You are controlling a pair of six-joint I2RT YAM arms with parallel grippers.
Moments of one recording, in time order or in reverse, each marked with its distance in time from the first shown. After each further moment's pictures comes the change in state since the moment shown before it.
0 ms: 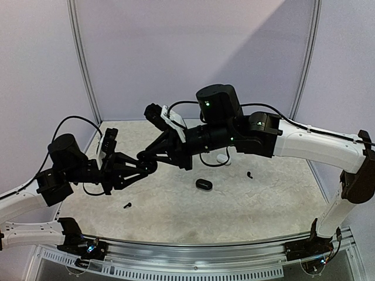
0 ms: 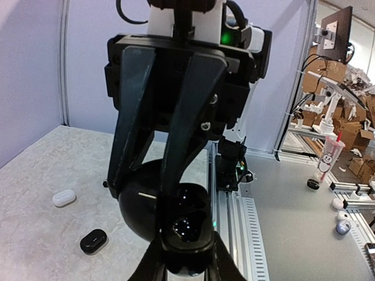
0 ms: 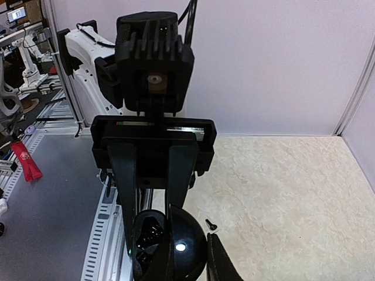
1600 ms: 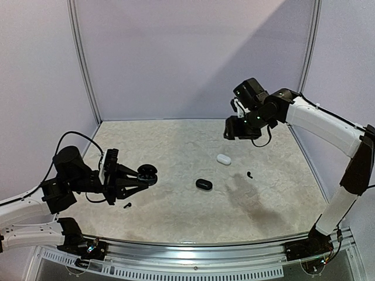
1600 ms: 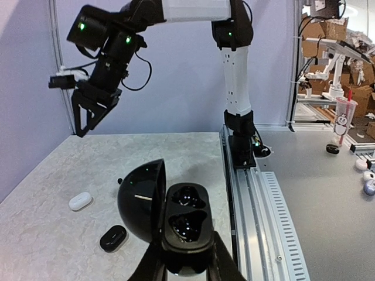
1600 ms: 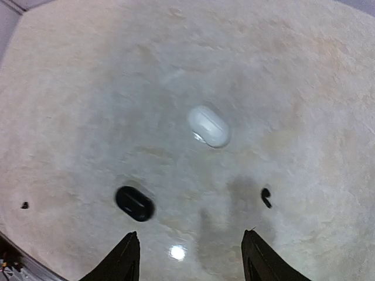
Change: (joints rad) left arm 0.000 -0.040 -0.138 0.069 0.000 0.211; right arm -0.446 -0.012 0.011 -0.632 0.511 0.647
